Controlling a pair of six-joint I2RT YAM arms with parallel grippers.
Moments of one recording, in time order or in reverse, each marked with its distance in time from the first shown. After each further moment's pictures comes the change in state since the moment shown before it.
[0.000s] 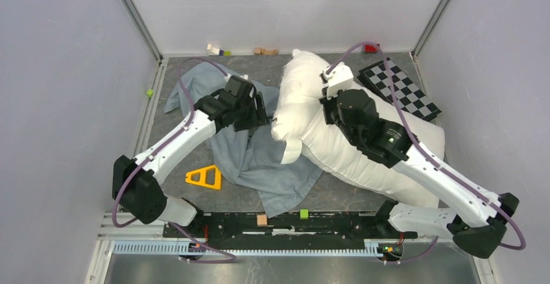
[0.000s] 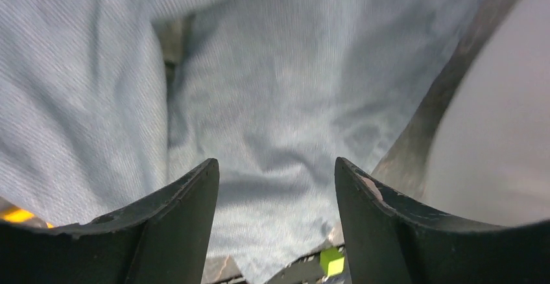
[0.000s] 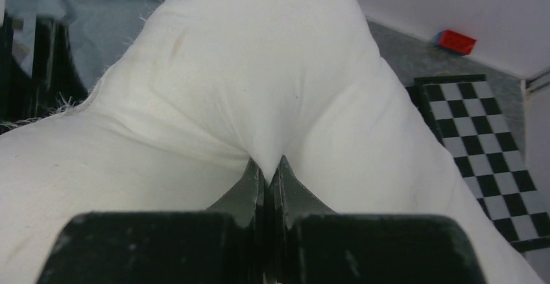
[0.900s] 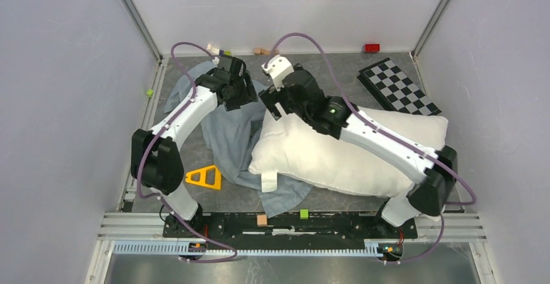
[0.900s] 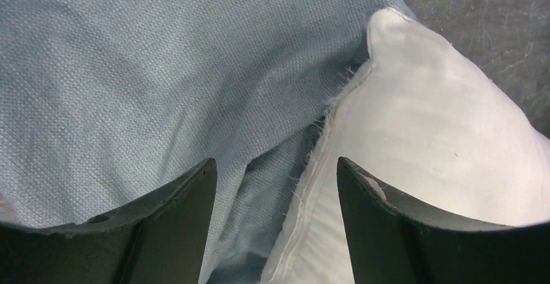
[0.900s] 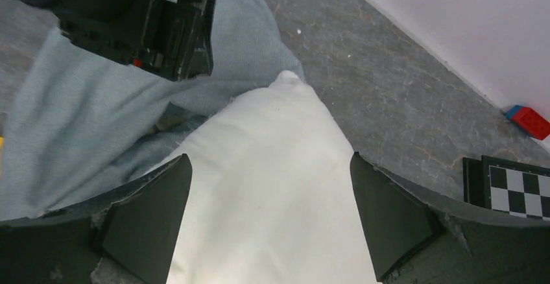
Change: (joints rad) left arm 0.233 0.263 0.227 0.052 -0.024 0.051; right arm 0.044 0.415 0.227 0.080 -0.203 -0.103
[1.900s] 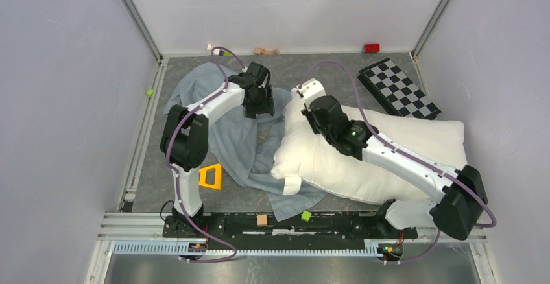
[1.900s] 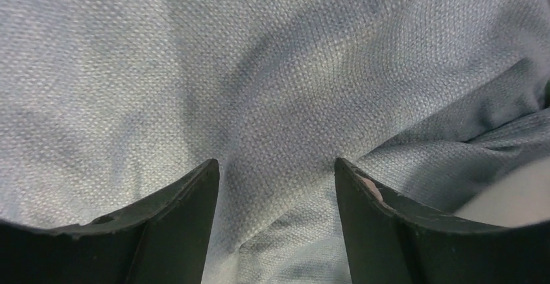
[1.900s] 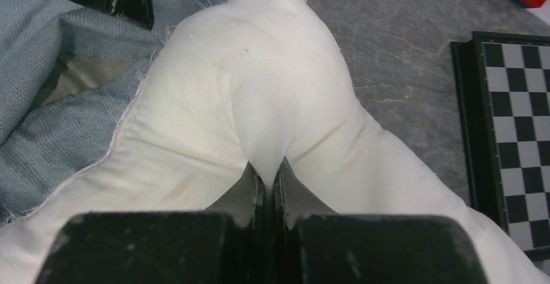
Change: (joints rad) left arm -0.077 0.303 0.125 -0.008 0.030 0.082; right arm -0.093 -0.179 -0.459 0.124 0.074 0.071
